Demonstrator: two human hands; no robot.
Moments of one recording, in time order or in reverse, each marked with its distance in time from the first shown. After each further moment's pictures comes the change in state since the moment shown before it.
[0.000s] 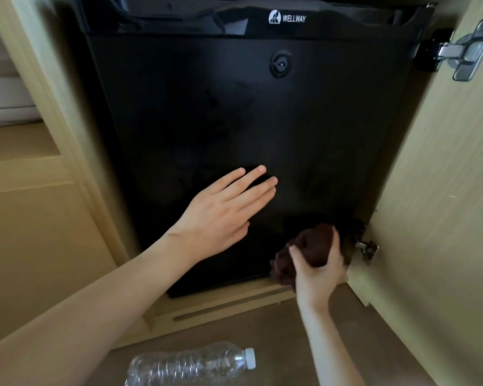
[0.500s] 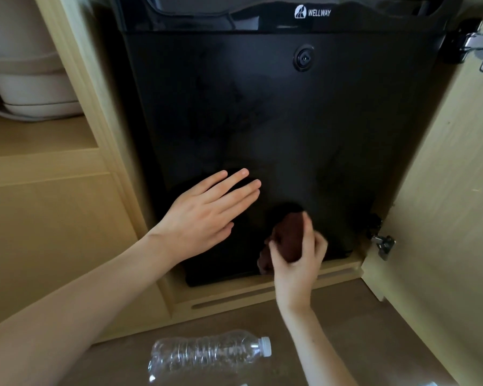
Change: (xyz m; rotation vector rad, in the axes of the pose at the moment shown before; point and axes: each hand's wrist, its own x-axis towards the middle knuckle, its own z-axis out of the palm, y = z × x) left_hand -0.053 -0.025 -0.008 0.028 -0.079 -0.010; right_hand -0.047 -0.031 0.040 -0.088 -0.047 -0.178
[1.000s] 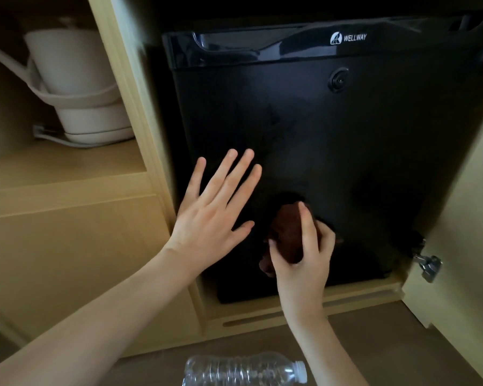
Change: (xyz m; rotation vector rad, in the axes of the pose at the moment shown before) left_hand -0.008 -0.022 -0.023 0.045 0.072 -0.356; right_hand 0.002 -0.051 0.033 -0.027 -0.051 -0.215
